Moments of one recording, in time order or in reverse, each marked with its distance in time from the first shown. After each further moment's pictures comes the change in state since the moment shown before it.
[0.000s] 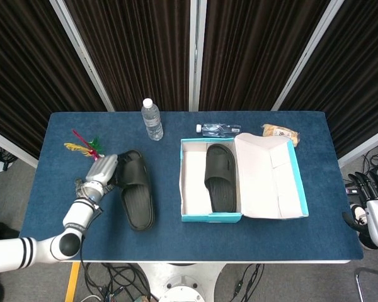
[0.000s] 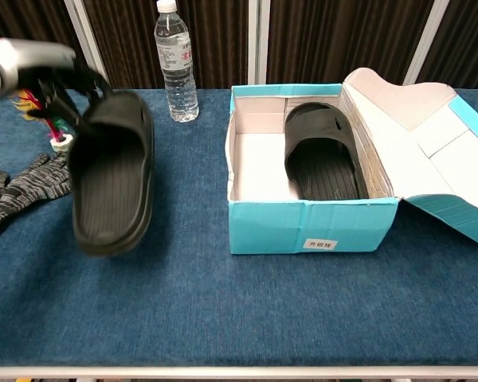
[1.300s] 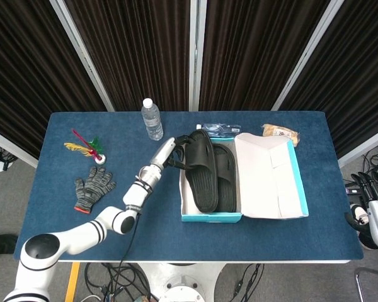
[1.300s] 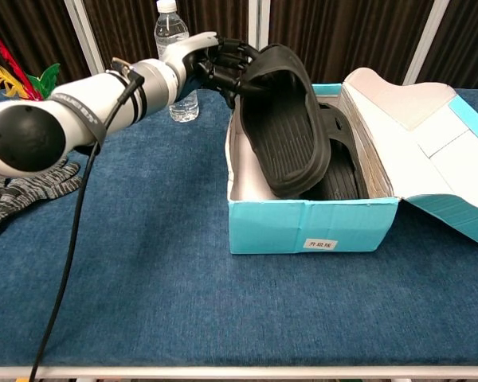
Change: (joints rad) left arm -0.161 -0.630 -0.238 0.871 0.681 -0.252 -0.912; right arm -0.007 0.024 0.003 -0.052 0.020 0.001 -0.054
